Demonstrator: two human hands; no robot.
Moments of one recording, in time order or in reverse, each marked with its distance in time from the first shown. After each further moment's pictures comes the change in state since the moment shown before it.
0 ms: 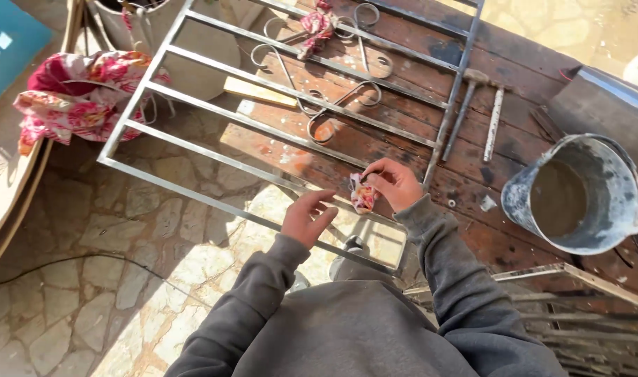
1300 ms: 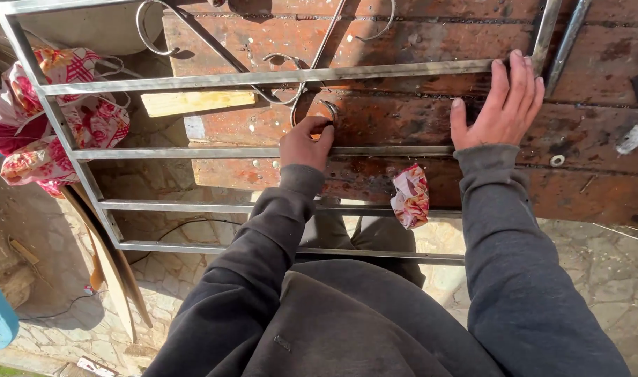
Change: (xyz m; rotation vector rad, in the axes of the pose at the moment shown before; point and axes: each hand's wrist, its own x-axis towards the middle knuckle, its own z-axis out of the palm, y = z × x) left_hand 0.277 -0.195 0.029 0.365 -0.006 -0.374; right_hand 0.097 0.178 -0.146 -1.366 0.625 0.141
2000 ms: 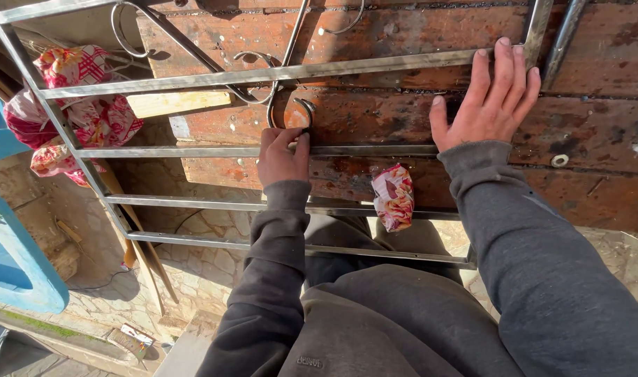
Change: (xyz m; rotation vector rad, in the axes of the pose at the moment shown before) left_hand -0.030 0.043 0.008 0.414 0.104 0.001; right_hand -0.006 0.016 0.008 -0.052 -0.017 -0.074
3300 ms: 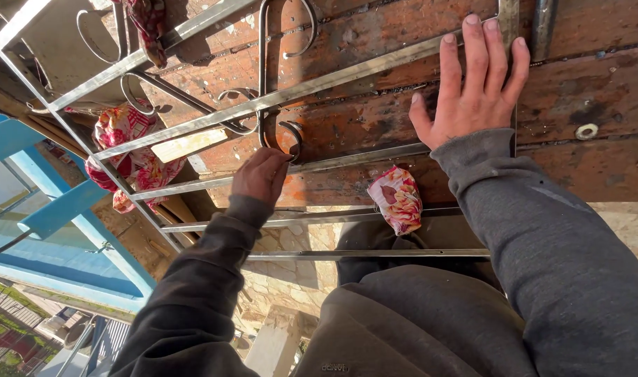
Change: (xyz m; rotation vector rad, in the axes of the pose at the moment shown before) left_hand 0.056 -0.016 -0.048 0.087 -0.519 0.191; right_hand 0.000 0.003 -0.001 0.082 -0.054 0.005
